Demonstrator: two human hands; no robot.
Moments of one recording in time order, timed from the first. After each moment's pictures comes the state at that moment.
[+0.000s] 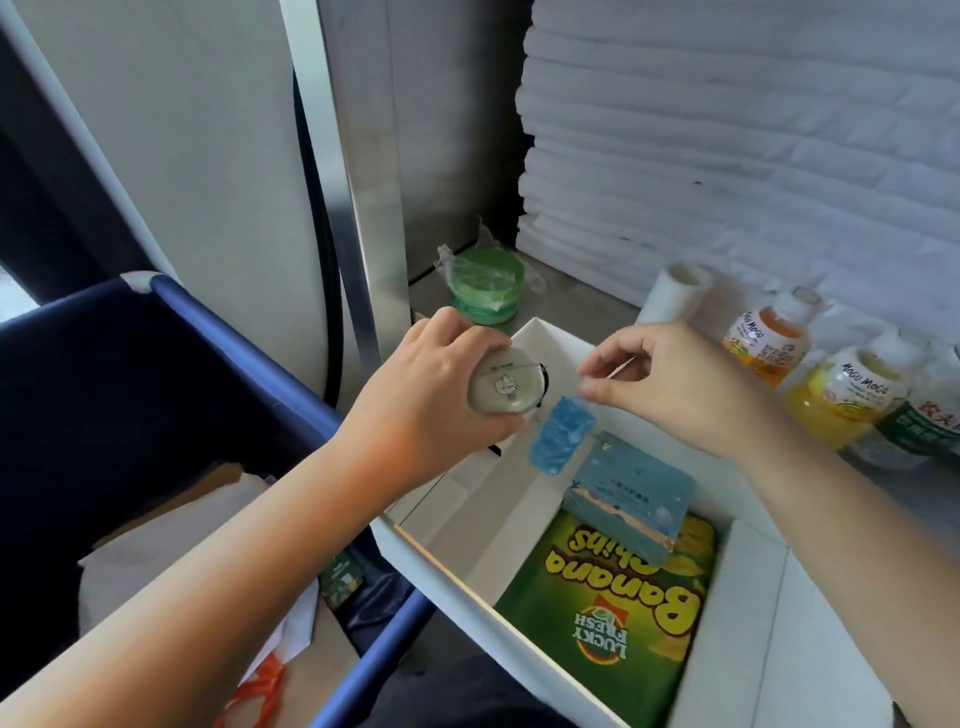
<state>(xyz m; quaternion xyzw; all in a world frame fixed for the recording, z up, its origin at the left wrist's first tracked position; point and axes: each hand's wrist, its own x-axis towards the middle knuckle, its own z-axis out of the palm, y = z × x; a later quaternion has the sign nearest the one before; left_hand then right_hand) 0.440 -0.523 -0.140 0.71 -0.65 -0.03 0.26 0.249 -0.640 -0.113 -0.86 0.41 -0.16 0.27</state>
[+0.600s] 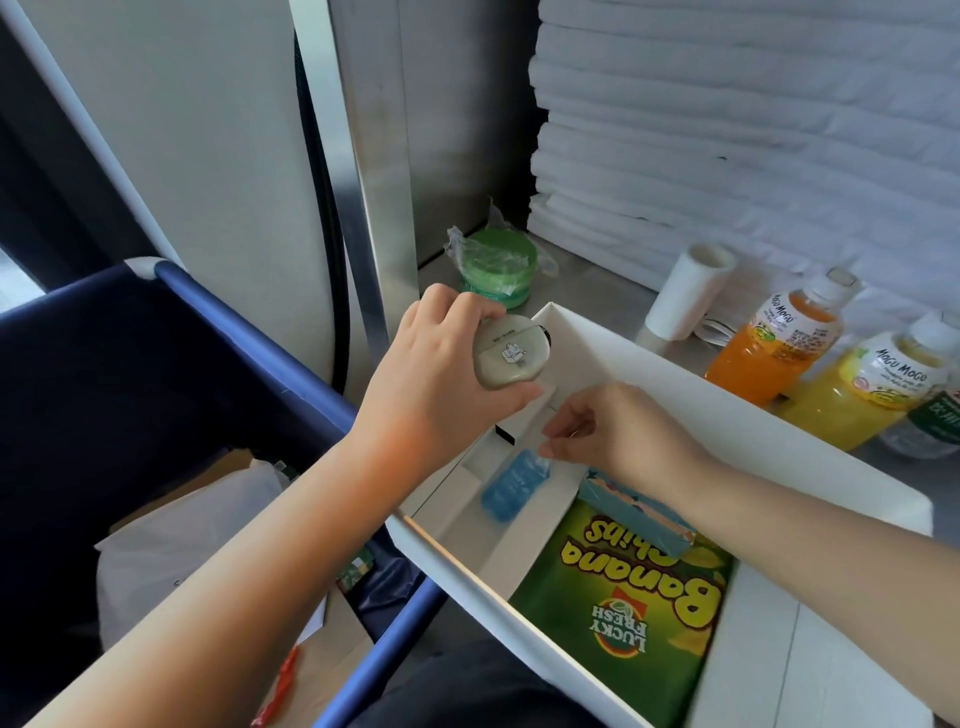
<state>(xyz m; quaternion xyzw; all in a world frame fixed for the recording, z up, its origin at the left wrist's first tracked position) 0.441 -0.530 -0.147 0.74 -0.59 -0.03 0.33 0.277 -0.630 -0.186 -0.86 0.39 -0.07 0.33</state>
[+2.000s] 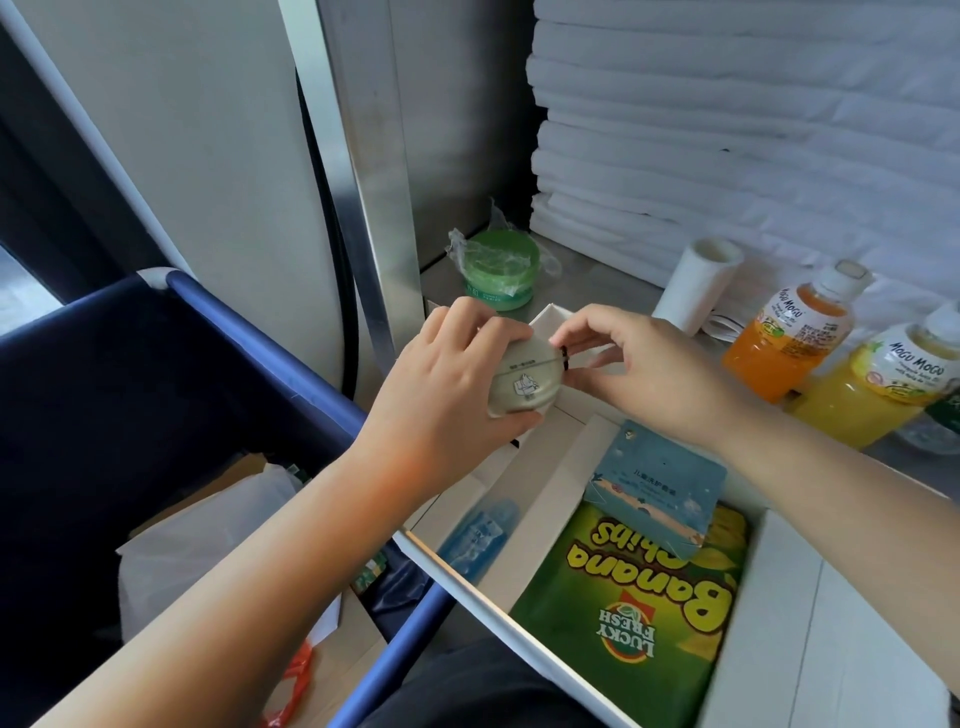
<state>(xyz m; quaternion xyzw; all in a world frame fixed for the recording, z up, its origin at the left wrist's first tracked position) 0.435 -0.523 -0.146 0.70 -0.67 0.06 0.26 0.273 -0.648 -0.137 -0.88 0.29 -0.17 0.34</state>
